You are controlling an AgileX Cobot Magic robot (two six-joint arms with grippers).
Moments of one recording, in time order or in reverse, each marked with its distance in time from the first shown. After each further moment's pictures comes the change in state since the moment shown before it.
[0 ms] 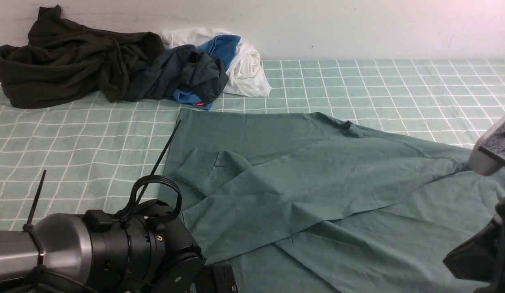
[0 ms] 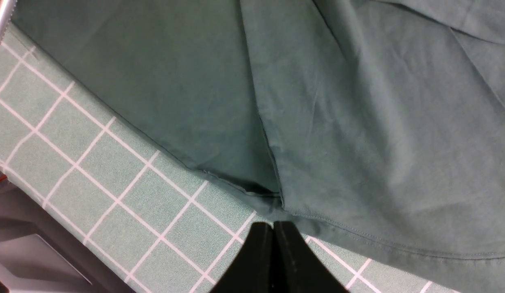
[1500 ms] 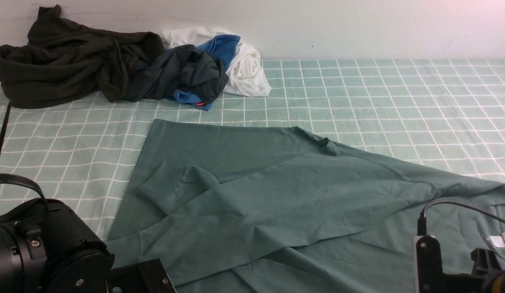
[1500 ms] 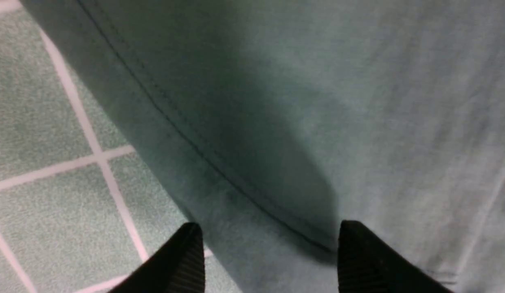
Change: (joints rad) right arm 0.001 0.290 0.458 -0.396 -0.463 -0.476; left arm 0.136 -0.308 0.144 -0.048 0.153 -0.084
